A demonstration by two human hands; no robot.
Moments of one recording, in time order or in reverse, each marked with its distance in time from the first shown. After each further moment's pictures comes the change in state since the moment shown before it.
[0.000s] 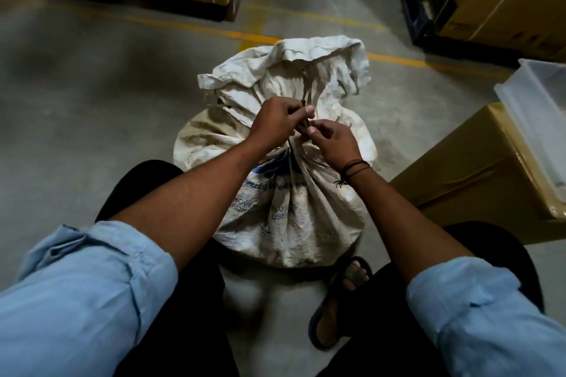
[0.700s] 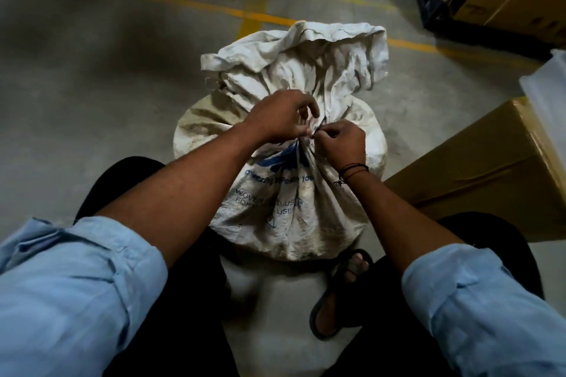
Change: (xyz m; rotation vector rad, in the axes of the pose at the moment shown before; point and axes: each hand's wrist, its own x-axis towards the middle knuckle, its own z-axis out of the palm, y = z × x) left_hand 0.017 -0.029 -0.020 0.525 -0.263 0.210; right_hand 0.008 0.021 0.026 -0.289 0.200 0.092
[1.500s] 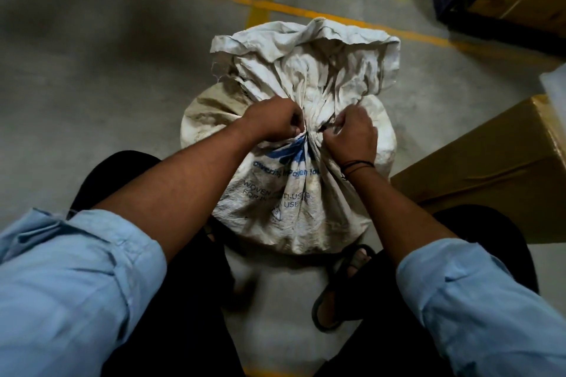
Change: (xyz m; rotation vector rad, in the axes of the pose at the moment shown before) left_hand -0.012 -0.024 0.004 0.148 -0.195 -0.186; right_hand 0.001 0.002 0.012 -0.291 0.106 -0.051
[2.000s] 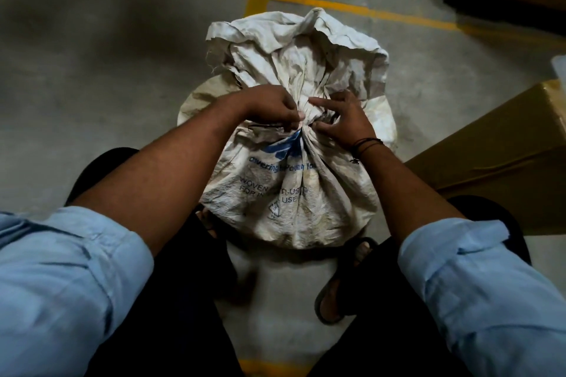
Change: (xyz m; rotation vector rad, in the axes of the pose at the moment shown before) left_hand 0.005 0.001 -0.032 -0.189 -0.306 -0.031; right_hand 0.037 0.029 0.013 0.234 -0.373 -0.169
